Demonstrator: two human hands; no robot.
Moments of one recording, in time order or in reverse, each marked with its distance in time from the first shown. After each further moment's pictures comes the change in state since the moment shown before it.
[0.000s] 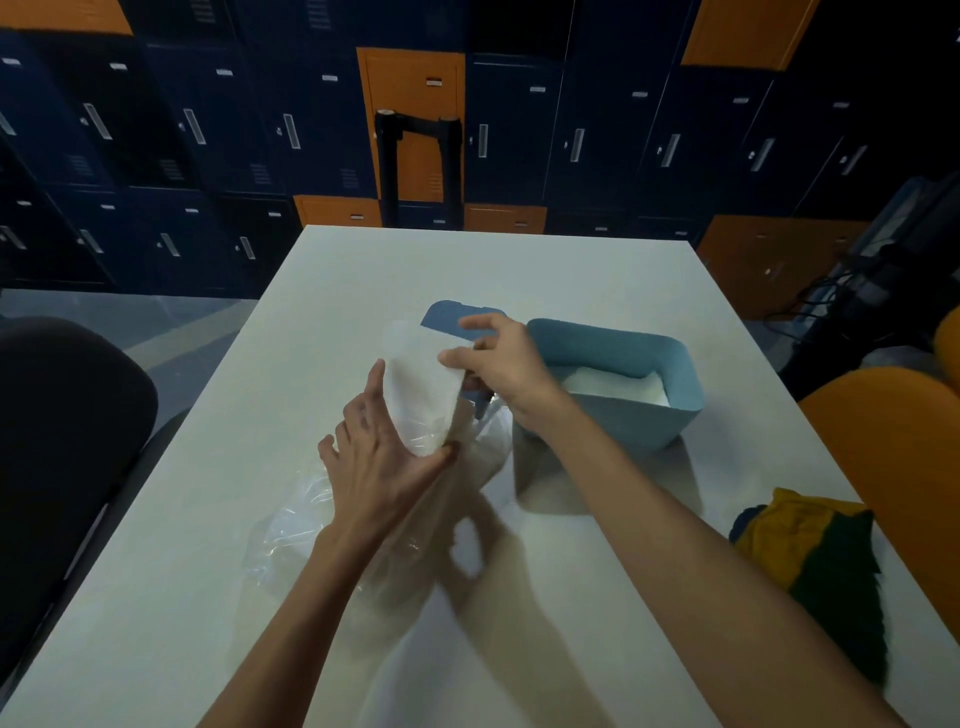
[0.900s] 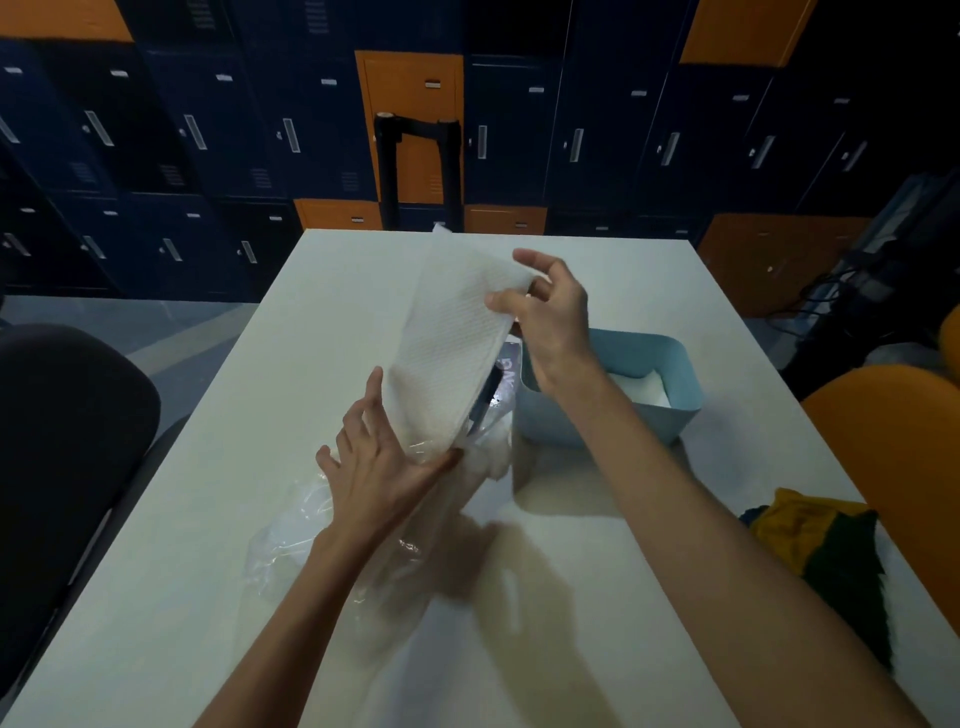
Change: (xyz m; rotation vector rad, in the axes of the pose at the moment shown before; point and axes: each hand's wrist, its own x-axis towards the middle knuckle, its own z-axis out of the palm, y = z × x) left_hand 0.001 -0.008 0.000 0.002 -0.133 -0.009; right_hand -0.004 -0.033 -0.028 0.351 0.207 -0.192
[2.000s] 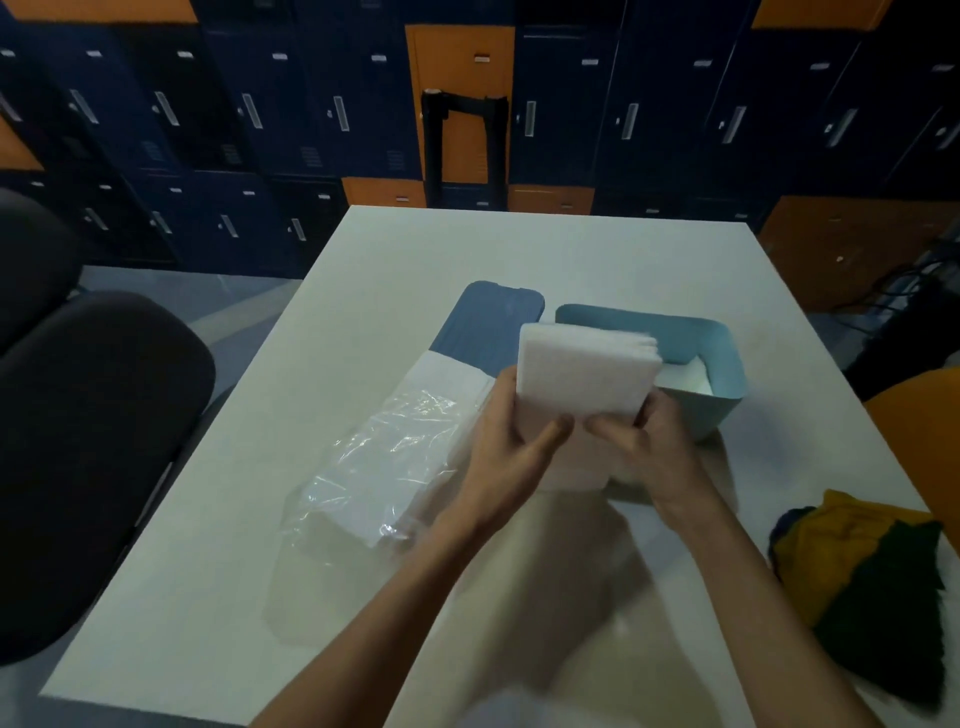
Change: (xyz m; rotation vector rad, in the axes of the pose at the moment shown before) left_hand -0.029 0.069 0.035 -0.867 -0.111 0.254; right_hand -0.082 0.049 -0.085 -0.243 -0.140 0.006
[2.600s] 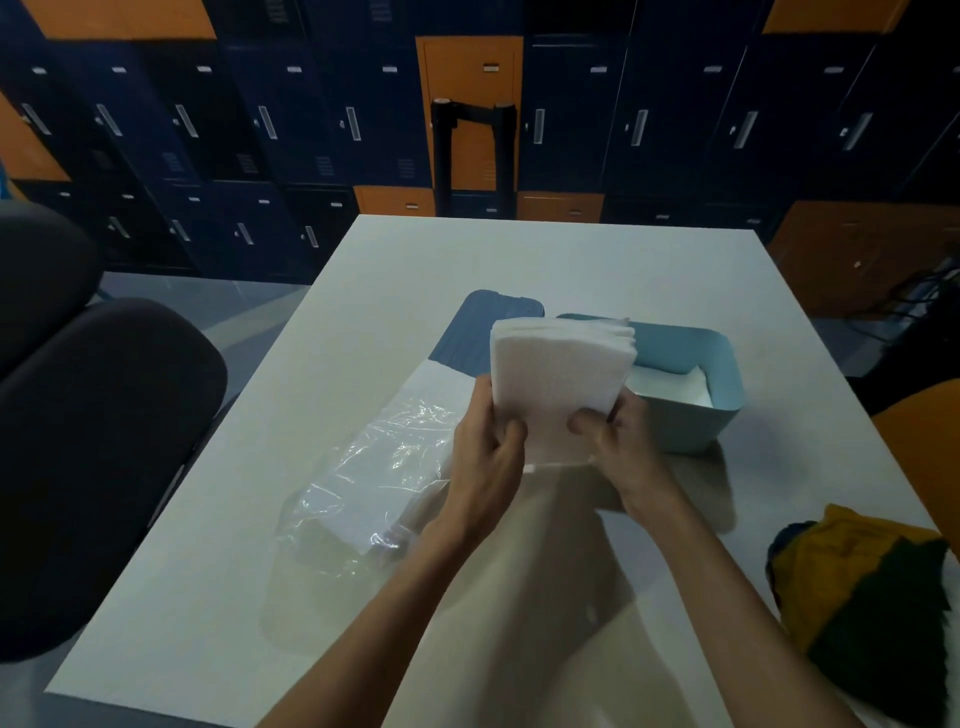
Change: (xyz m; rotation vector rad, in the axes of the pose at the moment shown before) left_hand 0.004 -0.004 -0.002 0.113 0.127 -0.004; right_hand 0.018 0.009 0.014 0.022 -0.011 0.029
